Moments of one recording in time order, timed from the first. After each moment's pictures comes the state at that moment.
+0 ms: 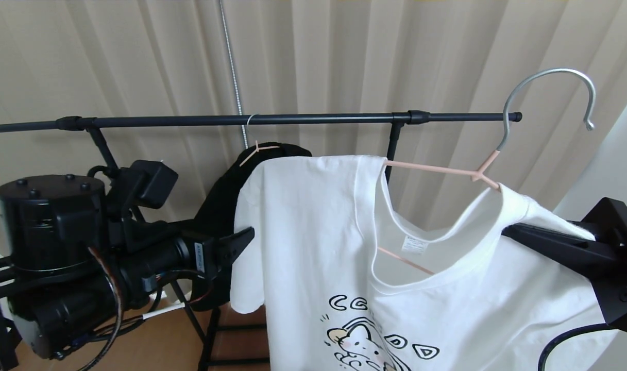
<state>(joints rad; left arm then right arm) -0.54 1.43 -0.58 -0.56 0.13 -0.11 0.22 1.25 -0.38 -0.98 0.90 0.07</state>
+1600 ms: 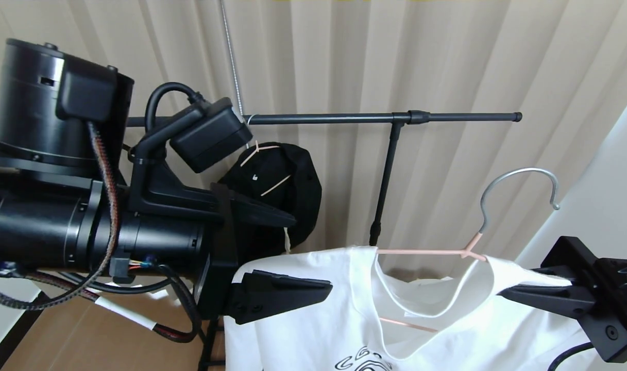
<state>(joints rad) -0.67 1.46 -1.13 0.17 -0.53 0.27 0.08 1.41 -0.33 -0.99 1.32 -0.03</state>
